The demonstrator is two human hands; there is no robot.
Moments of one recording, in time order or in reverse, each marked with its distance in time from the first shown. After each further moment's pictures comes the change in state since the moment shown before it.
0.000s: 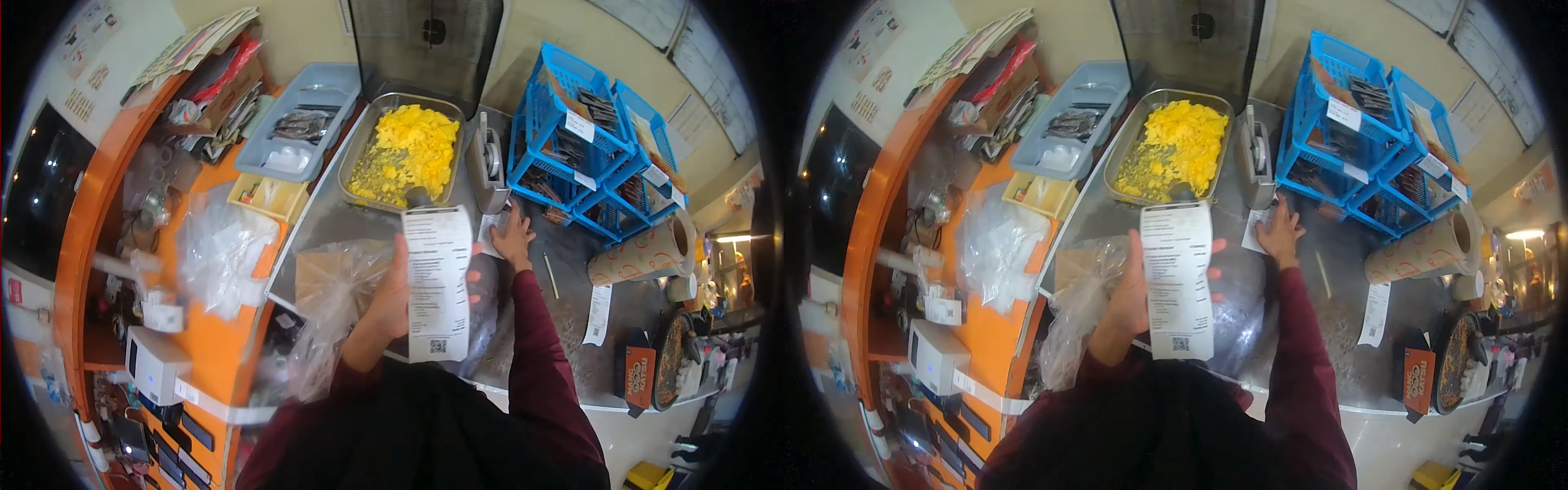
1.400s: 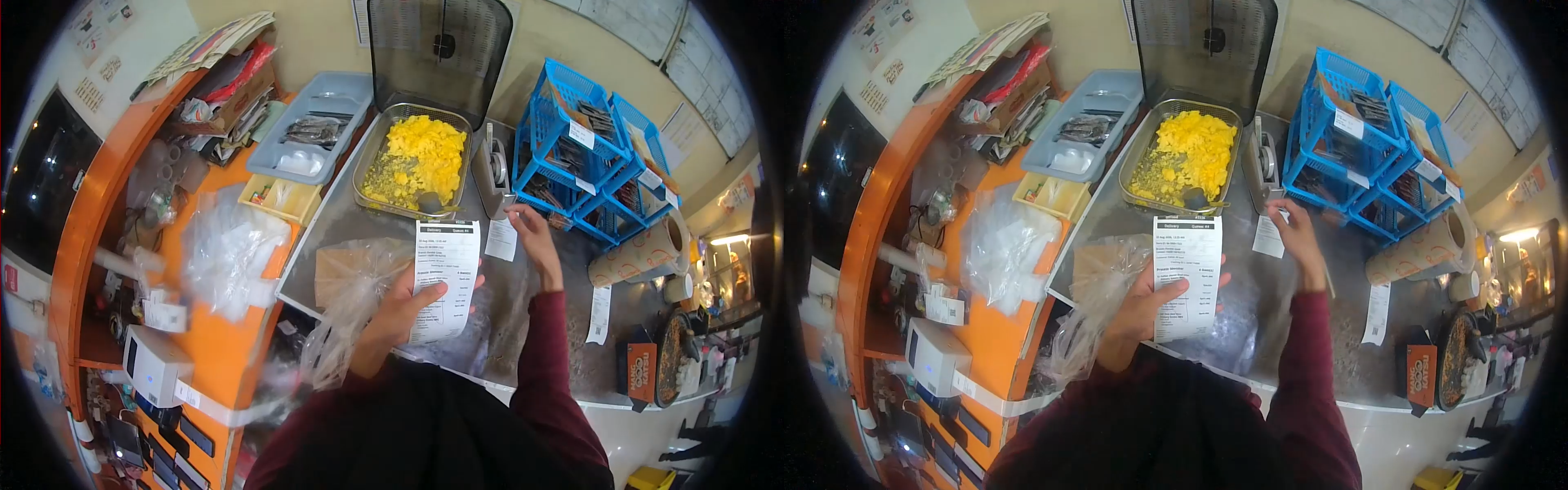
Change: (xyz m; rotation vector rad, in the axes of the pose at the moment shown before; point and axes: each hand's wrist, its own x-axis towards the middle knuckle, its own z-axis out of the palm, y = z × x) left_hand -0.046 0.008 0.003 0.269 0.019 0.117; right_hand -0.006 -0.066 -0.114 0.702 -0.281 -0.075
